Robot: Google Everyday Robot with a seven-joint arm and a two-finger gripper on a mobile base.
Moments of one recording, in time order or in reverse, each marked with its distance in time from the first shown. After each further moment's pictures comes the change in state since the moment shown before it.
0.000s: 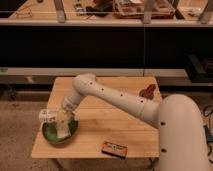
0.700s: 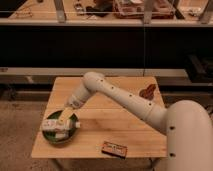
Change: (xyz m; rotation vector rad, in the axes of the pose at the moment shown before) arm -0.004 0.003 -0.045 0.093 0.122 0.067
